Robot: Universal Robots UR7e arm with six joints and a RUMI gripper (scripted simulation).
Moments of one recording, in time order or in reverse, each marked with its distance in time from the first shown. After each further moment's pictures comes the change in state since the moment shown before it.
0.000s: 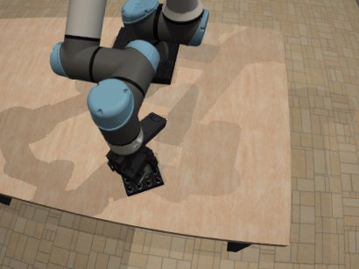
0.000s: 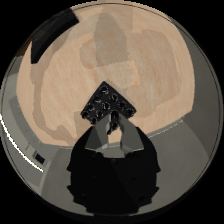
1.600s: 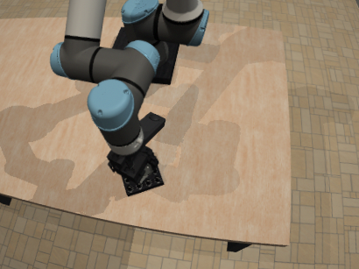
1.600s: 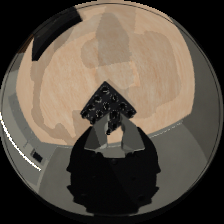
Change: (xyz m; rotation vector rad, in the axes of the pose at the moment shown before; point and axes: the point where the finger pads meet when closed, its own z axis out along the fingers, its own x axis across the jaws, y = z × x) arm 0.000 -0.001 0.001 0.004 0.000 -0.033
